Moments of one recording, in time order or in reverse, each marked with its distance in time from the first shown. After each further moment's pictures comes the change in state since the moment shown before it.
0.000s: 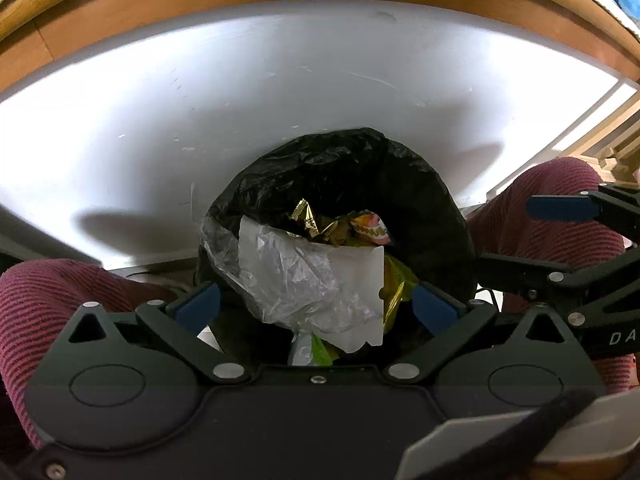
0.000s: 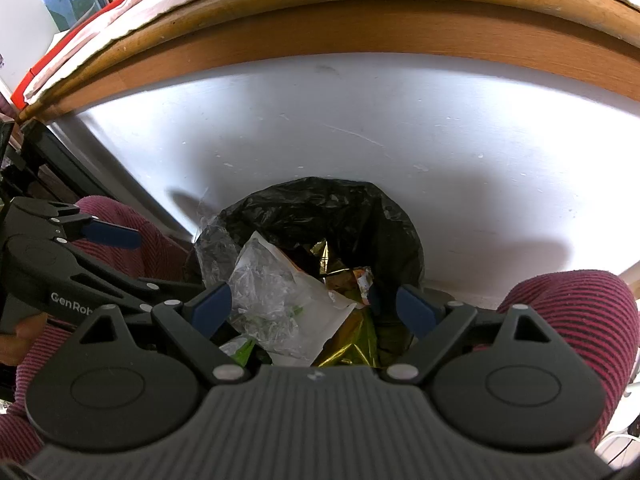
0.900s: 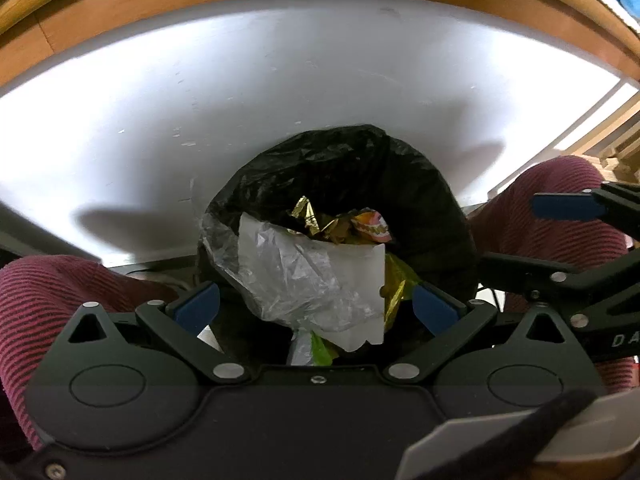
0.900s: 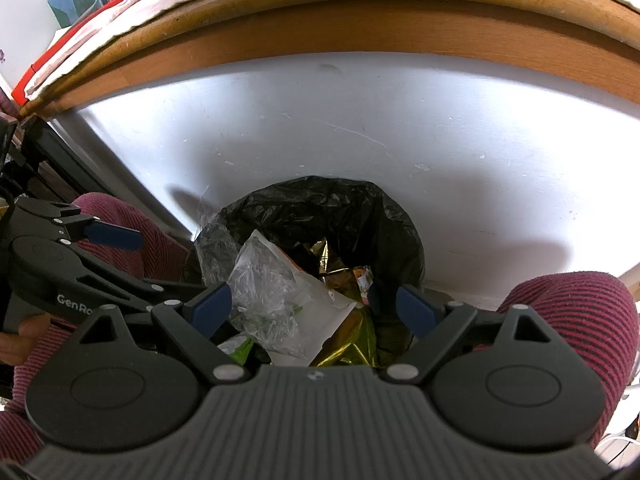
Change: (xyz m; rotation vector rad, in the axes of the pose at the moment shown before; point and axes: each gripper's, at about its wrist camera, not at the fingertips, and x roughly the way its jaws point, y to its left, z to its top) left arm 0.003 -0.001 -0.002 -0.006 0.001 -0.001; right arm 0.000 0.002 0.000 -0.007 -0.001 -0.005
